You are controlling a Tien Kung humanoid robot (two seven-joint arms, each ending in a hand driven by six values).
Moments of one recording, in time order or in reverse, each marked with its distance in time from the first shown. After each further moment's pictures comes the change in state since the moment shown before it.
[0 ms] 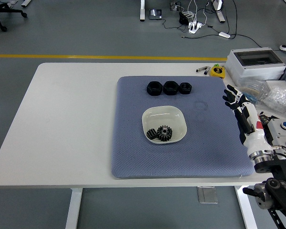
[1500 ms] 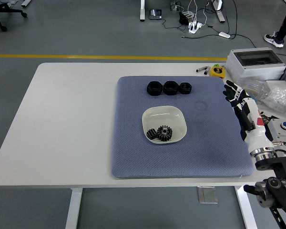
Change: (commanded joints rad) left arm -0.007 0.004 -0.013 0.001 0.022 -0.004 0.008; right arm -0.002 0.002 0.018 0.033 -0.058 -0.002 -0.015
